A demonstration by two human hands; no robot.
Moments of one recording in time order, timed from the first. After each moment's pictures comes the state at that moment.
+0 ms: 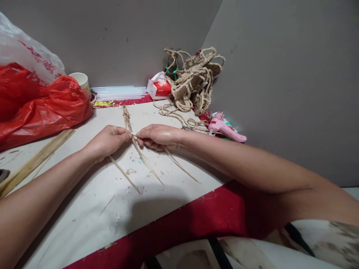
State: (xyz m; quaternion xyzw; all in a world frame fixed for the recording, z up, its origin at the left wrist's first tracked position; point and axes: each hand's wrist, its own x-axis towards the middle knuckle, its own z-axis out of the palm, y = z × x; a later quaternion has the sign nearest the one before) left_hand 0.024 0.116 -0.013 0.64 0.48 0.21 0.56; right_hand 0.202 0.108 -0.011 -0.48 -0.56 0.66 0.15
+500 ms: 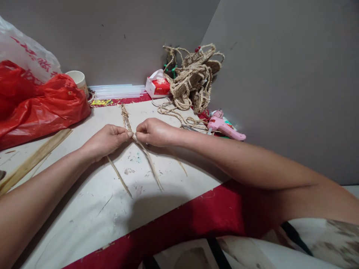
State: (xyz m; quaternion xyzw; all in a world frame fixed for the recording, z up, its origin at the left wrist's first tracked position) left_hand 0.022 0.119 -0.015 0.67 0.47 0.18 0.54; right_hand 0.203 0.110 -0.002 -0.49 -0.82 0.26 0.13
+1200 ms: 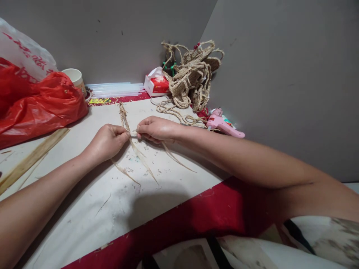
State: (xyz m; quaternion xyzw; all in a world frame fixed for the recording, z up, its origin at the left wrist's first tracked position) left_hand 0.030 0.112 -0.017 0.76 0.50 0.21 0.34; right_hand 0.204 0.112 -0.007 -0.53 -0.61 0.55 0.20
